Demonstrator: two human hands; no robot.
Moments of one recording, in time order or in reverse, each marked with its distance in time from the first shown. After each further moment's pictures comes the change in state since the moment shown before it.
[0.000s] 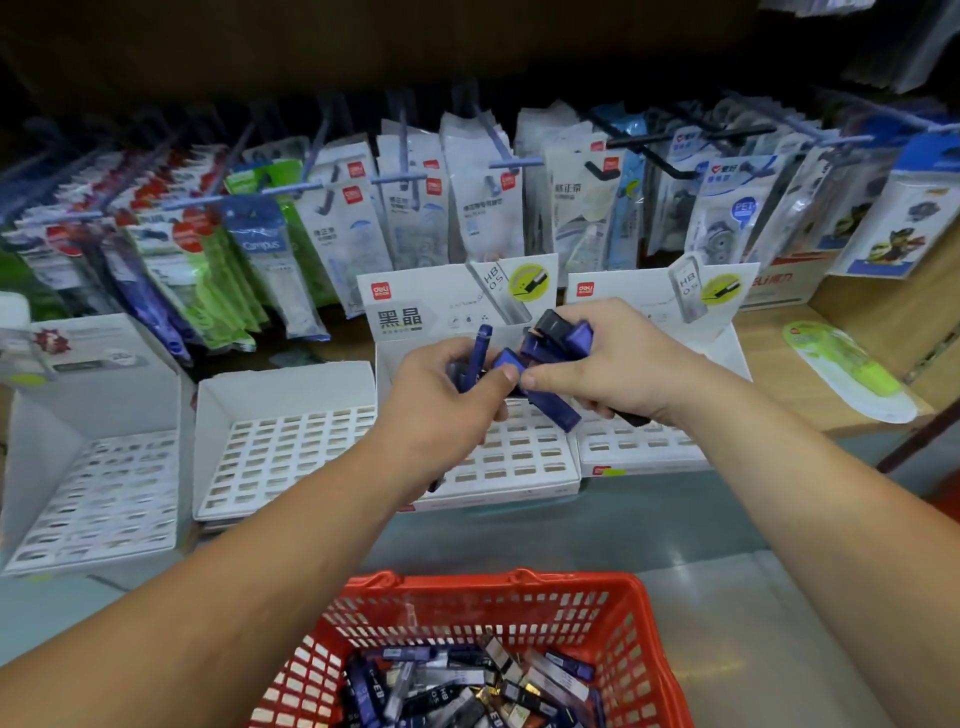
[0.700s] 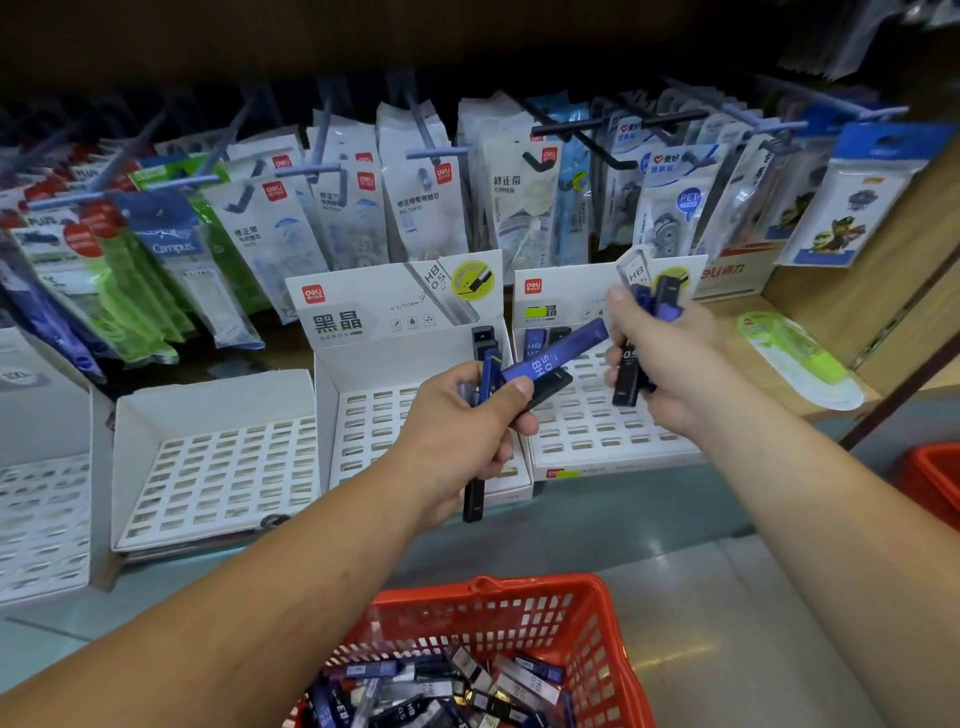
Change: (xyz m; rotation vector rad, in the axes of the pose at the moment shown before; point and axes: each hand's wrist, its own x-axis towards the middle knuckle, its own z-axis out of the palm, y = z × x) left_hand 0.007 -0.009 0.061 -0.333 -0.168 -0.215; right_hand -0.005 0.054 -0.040 0.665 0.682 0.284
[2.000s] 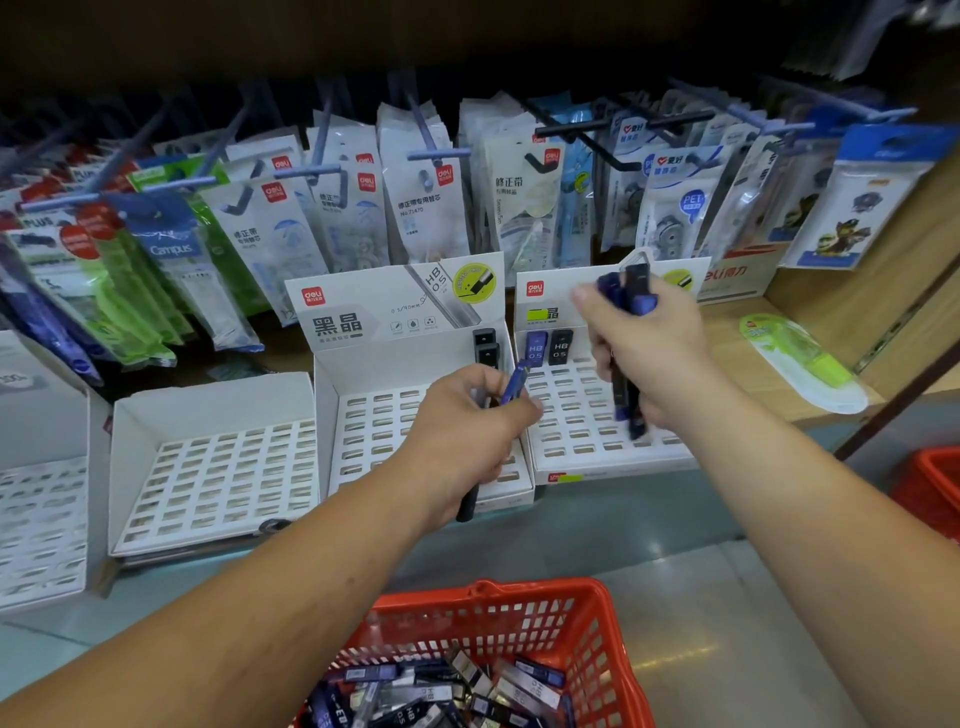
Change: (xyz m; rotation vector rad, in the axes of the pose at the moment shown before) left_hand 0.001 0.004 0.005 0.117 0.039 -0.037; right_hand -0.001 -0.002 0.013 -0.203 -0.102 -0.241
